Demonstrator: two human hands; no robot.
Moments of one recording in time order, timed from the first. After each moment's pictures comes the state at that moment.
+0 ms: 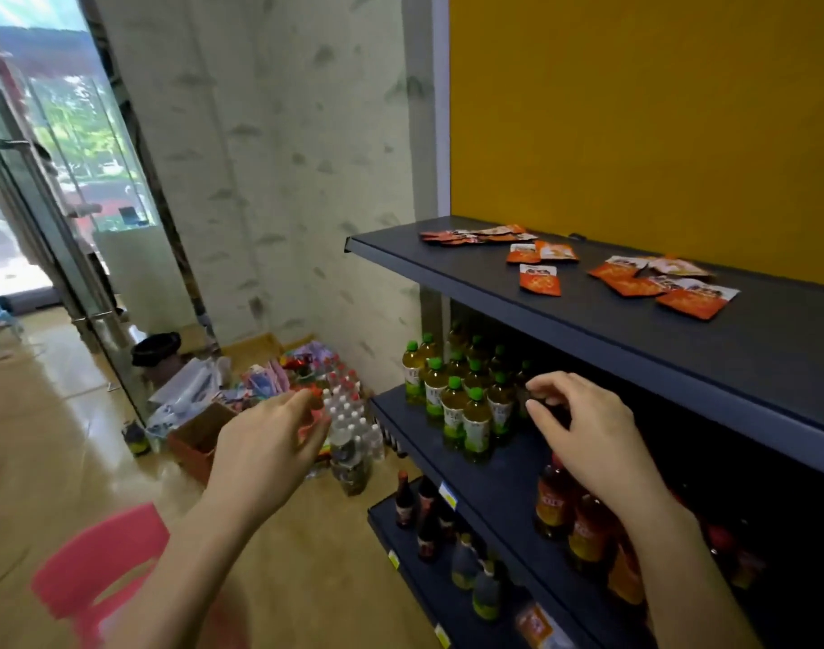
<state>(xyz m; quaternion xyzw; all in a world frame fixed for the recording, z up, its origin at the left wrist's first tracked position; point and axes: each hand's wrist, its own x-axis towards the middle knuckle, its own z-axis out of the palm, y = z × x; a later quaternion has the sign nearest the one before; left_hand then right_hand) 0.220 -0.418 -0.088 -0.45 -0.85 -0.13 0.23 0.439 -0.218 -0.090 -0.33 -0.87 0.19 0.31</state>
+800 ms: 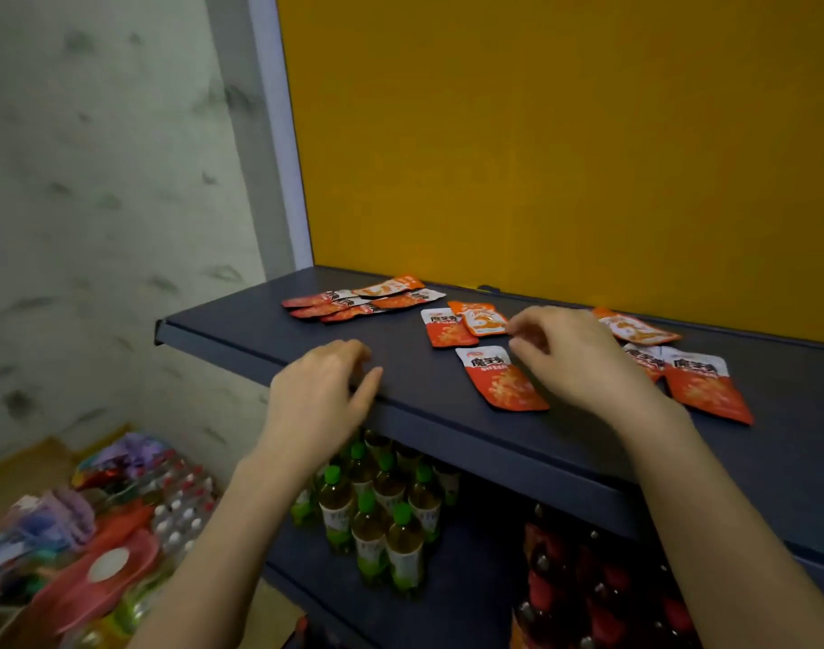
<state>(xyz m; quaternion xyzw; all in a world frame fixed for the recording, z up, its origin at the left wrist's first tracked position) 0.090 -0.100 -0.043 -0.64 -0.70 -0.28 0.18 0.311 -0.023 -0.004 -0.49 -0.83 0.04 0.26</state>
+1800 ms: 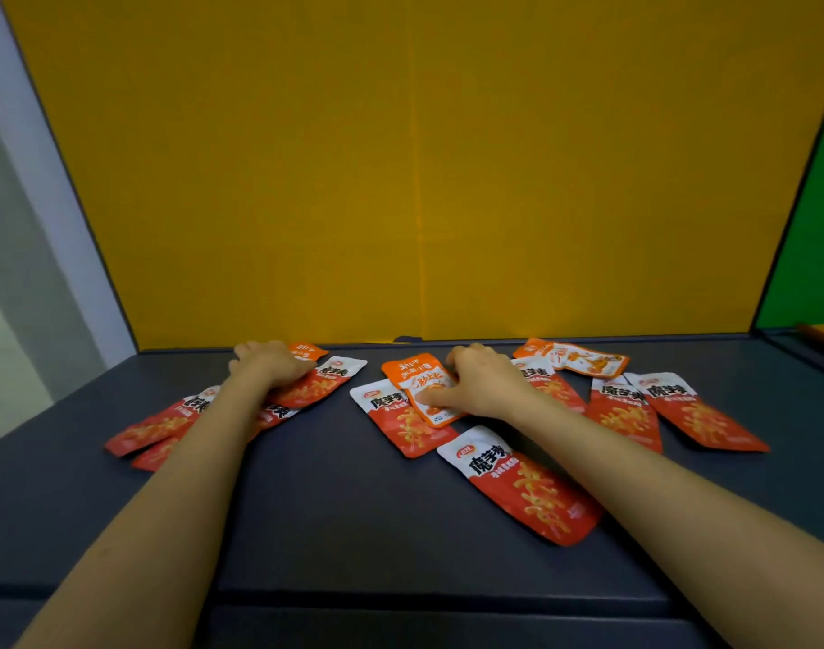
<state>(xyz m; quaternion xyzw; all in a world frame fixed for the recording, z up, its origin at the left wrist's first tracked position) 0.008 0.212 -0.023 -0.62 -0.78 -0.06 -0.08 0.242 0.122 -0.029 -0.69 -0.71 0.06 0.13</state>
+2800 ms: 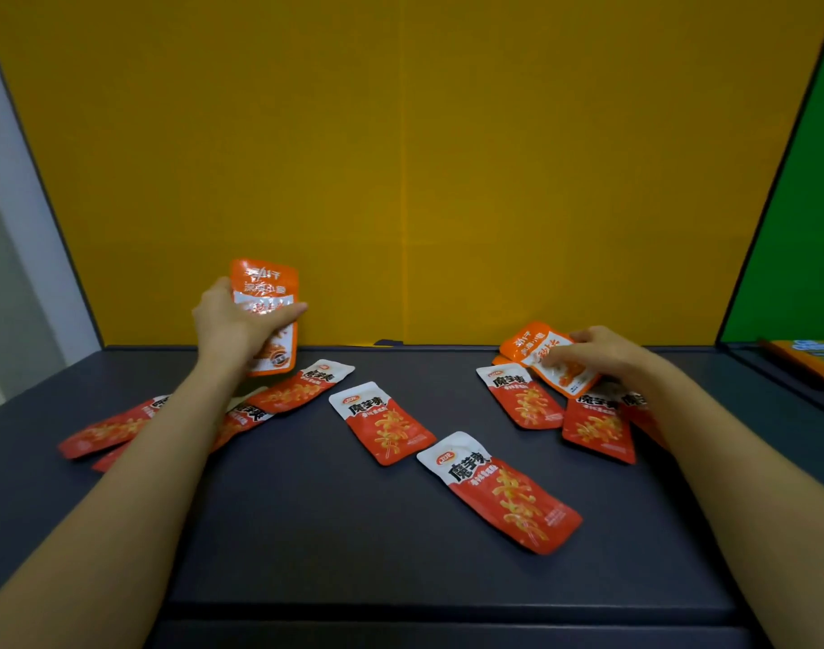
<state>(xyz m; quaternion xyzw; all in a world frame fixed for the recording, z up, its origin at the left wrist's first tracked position) 0.017 0.178 0.011 -0.55 -0.59 -0.56 -0.20 0.382 0.115 -0.005 -0.75 -0.53 0.27 0.29</state>
